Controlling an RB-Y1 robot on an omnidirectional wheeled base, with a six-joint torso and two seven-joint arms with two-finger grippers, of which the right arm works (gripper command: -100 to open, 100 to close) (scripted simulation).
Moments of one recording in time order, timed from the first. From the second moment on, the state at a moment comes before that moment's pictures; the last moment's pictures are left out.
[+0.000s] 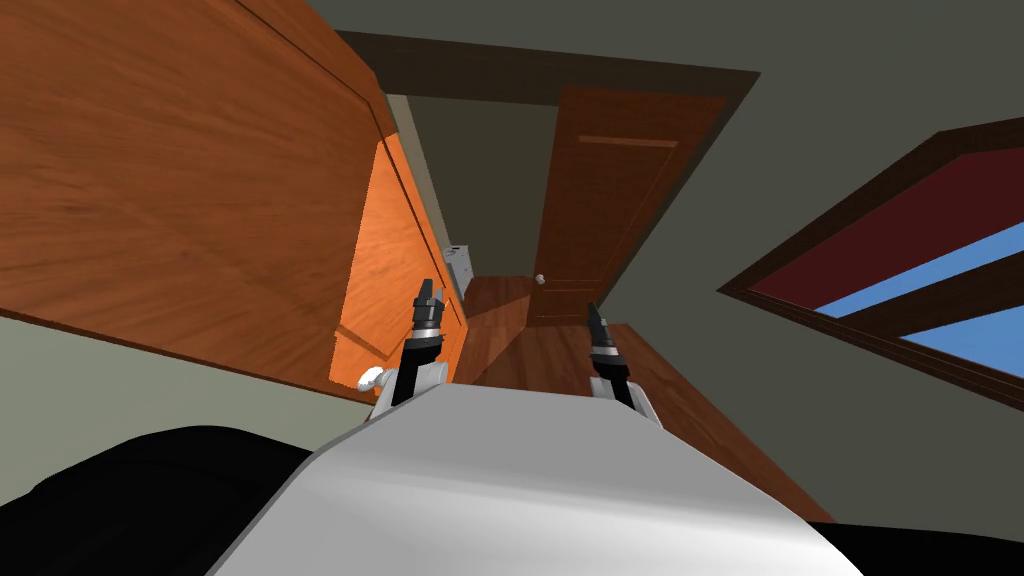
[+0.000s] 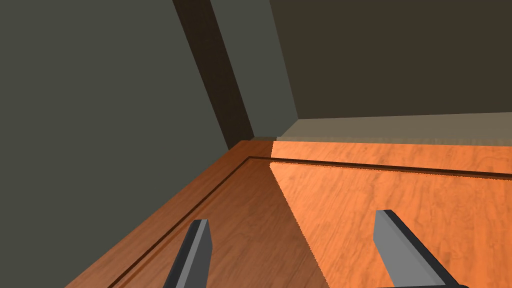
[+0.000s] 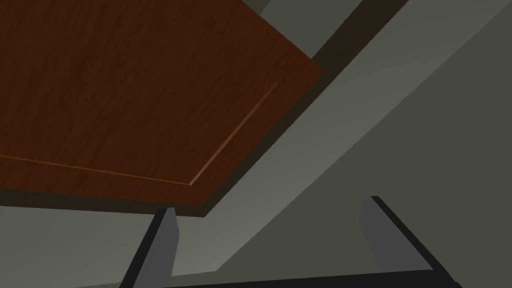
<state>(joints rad) 0.36 -0.10 -0.11 -1.86 0.24 -0.59 0.21</state>
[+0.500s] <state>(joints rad) 0.33 -0.11 -0.12 -1.75 0.27 -0.63 0.30</state>
